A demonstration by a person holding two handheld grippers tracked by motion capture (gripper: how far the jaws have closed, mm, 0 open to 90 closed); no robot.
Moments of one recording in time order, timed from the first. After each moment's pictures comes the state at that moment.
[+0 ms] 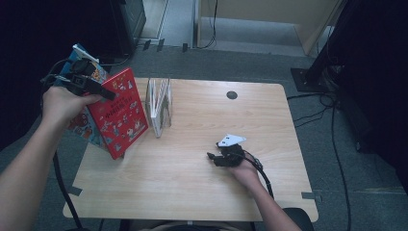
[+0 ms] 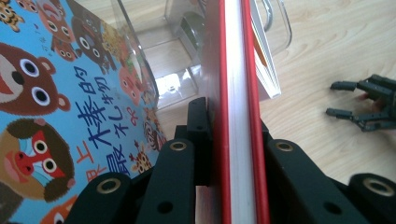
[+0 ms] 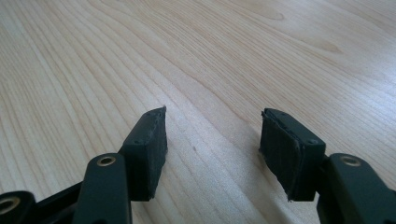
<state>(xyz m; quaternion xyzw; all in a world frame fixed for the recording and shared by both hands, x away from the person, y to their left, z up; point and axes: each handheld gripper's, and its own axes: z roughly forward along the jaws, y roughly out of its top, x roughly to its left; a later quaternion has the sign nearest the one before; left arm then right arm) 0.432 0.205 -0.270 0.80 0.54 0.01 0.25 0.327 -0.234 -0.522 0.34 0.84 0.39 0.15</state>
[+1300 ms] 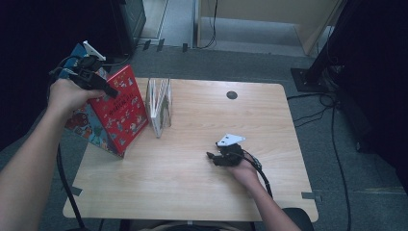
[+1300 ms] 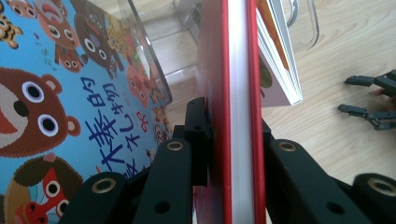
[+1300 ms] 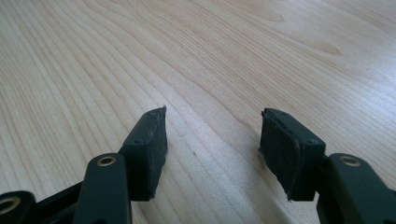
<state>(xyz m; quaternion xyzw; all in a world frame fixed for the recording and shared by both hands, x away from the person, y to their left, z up) 0.463 0.202 -0.280 0.81 0.54 -0.02 0.20 0.329 -0.232 -0.522 0.35 0.84 0.39 0.15</state>
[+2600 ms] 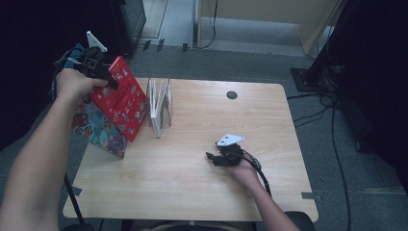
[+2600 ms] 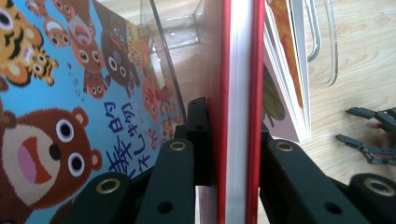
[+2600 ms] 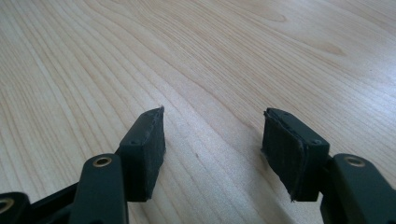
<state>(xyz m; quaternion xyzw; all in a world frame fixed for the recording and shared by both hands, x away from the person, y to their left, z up) 0.503 0.201 -0.278 0.78 0.60 -0.03 0.19 0.329 -0.231 -0.522 0.35 0.84 0.39 0.15</state>
